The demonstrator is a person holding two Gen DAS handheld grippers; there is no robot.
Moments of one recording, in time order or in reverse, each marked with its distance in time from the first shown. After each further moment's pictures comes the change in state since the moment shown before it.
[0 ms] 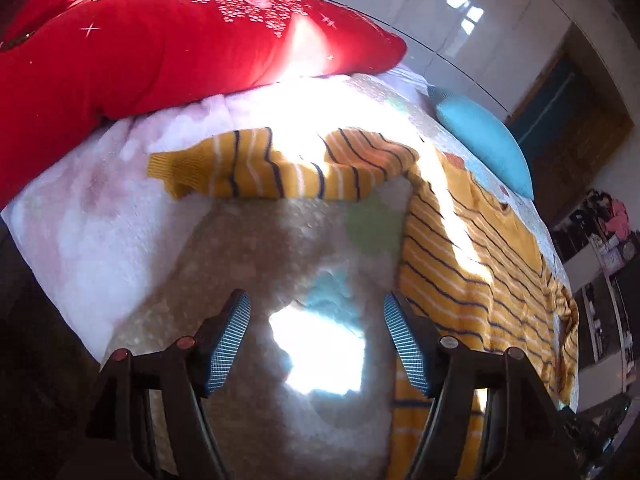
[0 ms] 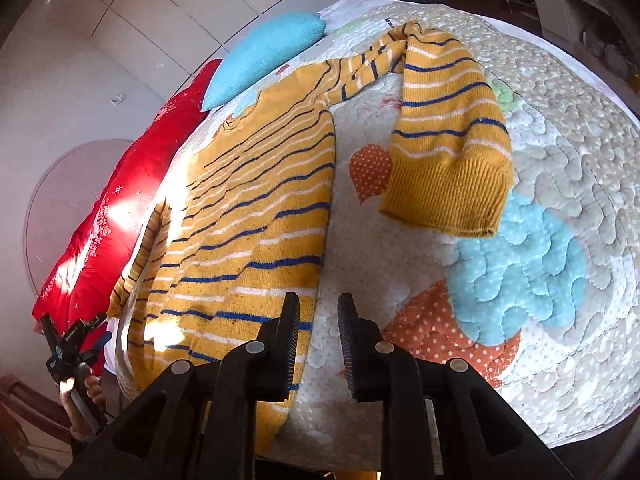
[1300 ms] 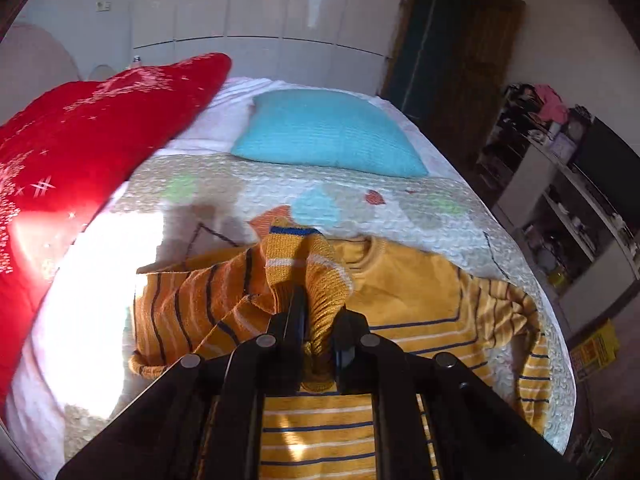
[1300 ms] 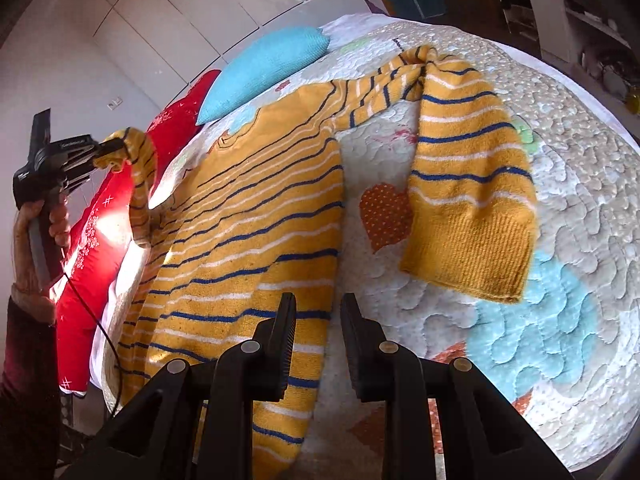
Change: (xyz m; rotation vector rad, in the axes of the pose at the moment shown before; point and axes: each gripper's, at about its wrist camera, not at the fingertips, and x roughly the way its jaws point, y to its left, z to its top) left arm 0.092 -0.360 0.091 0.554 0.048 -0.221; right arm 0.007 0.007 0.018 -0.020 -0.076 -0.056
